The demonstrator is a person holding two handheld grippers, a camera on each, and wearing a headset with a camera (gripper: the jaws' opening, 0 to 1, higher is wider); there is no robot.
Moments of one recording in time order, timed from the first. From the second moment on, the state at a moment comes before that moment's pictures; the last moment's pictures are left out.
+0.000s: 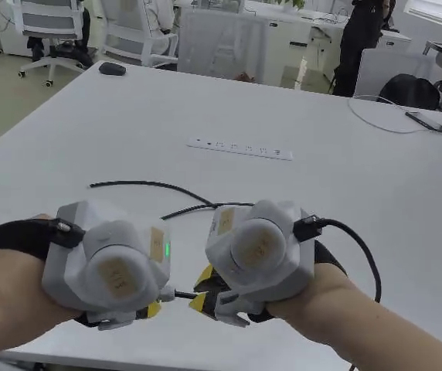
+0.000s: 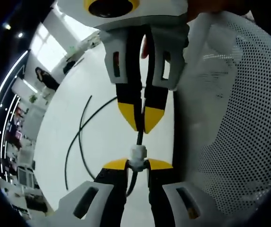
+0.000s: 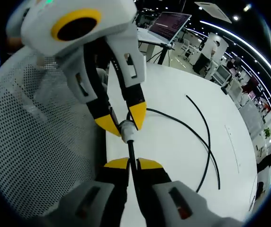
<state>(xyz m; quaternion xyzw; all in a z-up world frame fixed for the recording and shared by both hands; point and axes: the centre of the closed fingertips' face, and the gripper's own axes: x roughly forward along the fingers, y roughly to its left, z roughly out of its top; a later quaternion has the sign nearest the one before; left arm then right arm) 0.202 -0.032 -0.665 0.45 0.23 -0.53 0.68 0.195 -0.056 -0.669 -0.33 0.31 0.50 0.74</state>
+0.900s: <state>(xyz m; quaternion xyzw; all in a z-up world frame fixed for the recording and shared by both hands) 0.196 -0.031 -0.669 0.46 0.24 -0.53 0.67 0.195 -0.059 -0.679 -0.32 0.35 0.48 0.74</state>
